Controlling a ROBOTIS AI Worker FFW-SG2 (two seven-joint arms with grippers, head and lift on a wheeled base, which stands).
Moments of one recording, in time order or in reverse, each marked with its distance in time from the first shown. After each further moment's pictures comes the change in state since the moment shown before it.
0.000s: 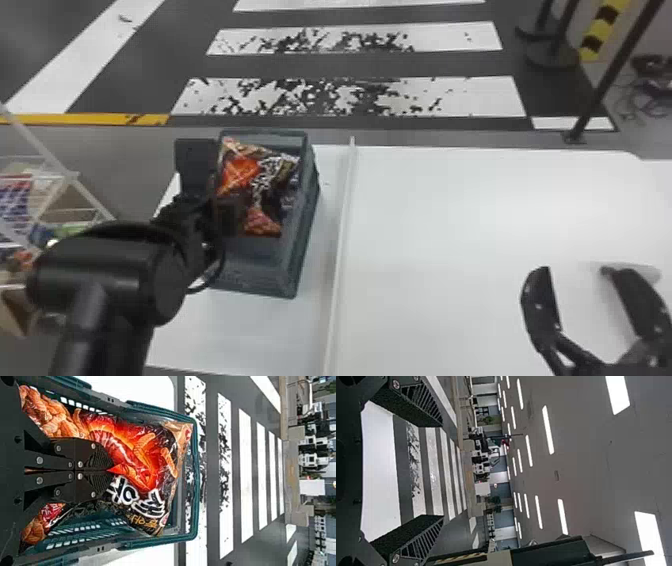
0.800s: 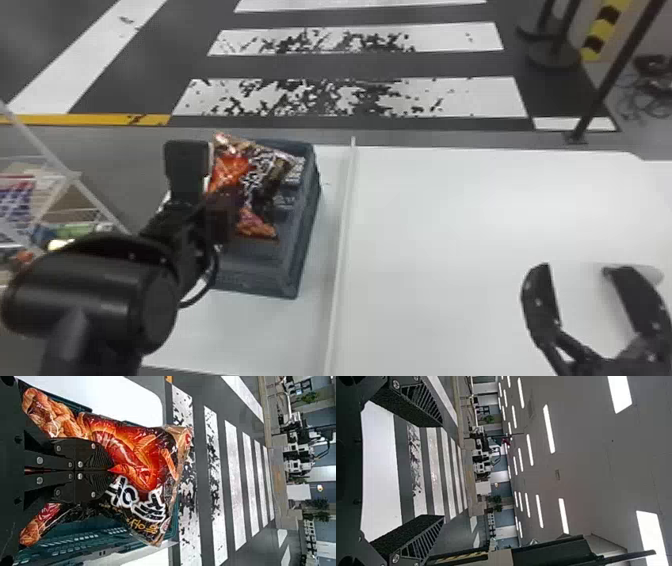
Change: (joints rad) left arm 0.080 0.008 0.004 -0.128 -0.045 0.001 0.017; right arm -0.022 0.000 0.001 0.016 -0.008 0.010 0.000
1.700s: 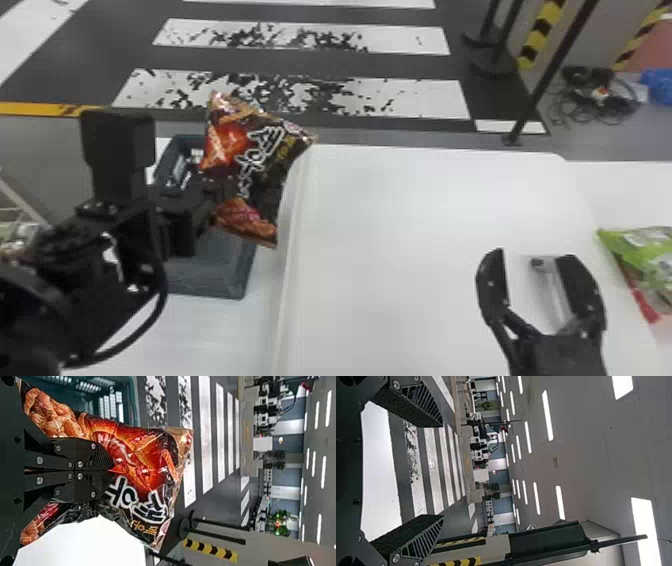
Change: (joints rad) left arm 0.121 -0.025 -0.054 -0.426 0.121 0.171 -0.065; right arm -0.007 0.003 -0.026 -0.003 -0.006 0.000 -0.053
